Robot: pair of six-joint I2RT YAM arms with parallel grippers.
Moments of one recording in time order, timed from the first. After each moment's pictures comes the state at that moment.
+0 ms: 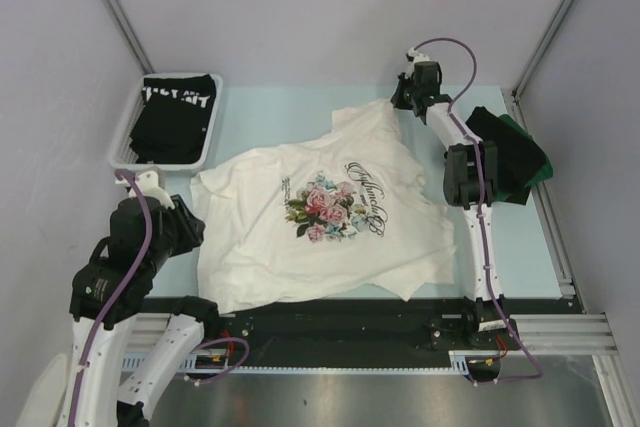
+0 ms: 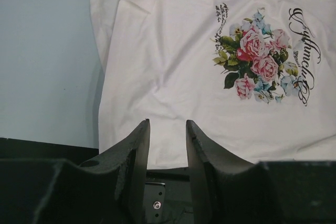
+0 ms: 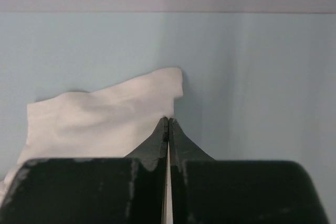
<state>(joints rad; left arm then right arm) -0.24 0.59 1.12 -1.18 -0.18 -0.44 0.15 2.62 2.31 -0.20 -0.18 0.21</state>
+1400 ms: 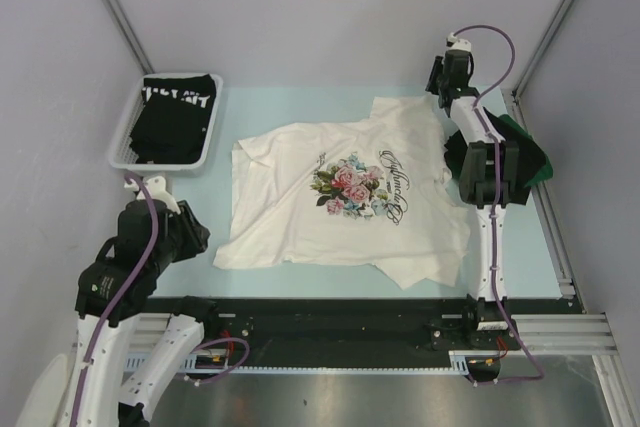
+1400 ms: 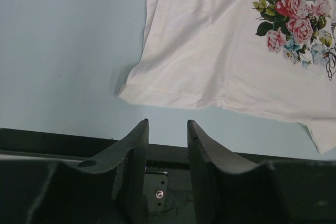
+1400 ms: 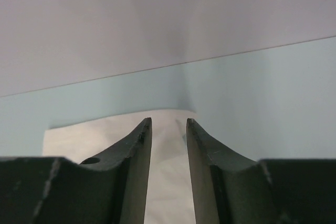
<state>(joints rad) -0.24 0.58 1.08 -1.21 -0.15 -0.44 0.04 2.58 2.33 -0.13 0.09 0.18</state>
